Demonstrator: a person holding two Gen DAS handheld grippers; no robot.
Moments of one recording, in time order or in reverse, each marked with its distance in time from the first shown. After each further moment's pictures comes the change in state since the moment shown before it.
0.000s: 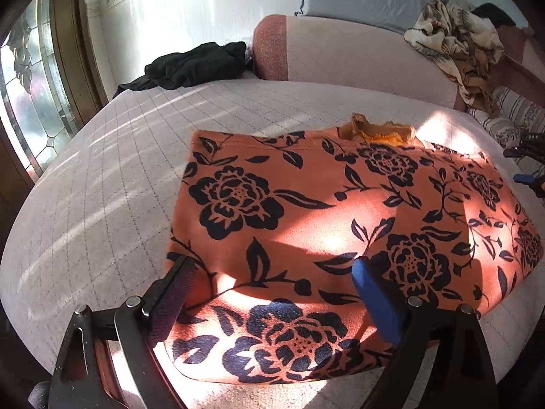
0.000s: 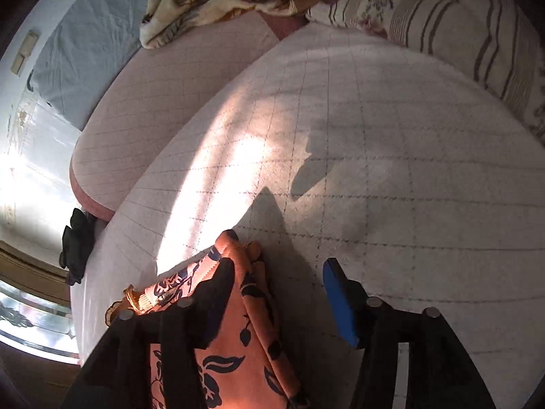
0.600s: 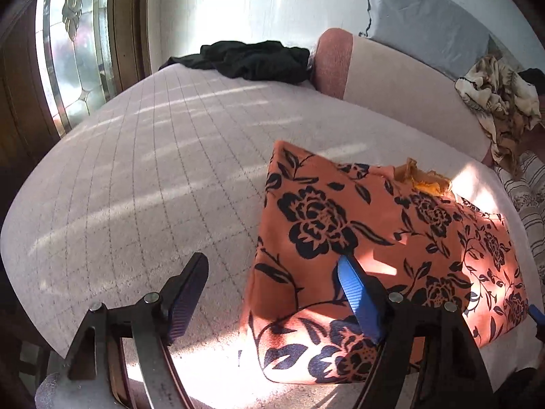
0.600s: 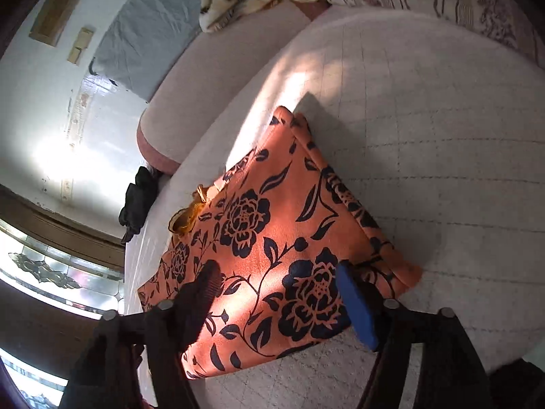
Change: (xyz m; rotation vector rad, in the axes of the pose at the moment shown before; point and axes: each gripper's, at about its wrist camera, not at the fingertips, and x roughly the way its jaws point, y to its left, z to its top) left arm -0.015 0.052 0.011 -0.195 0.005 0.030; right arm -0.078 -0.019 -0.132 0.045 0.052 0.260
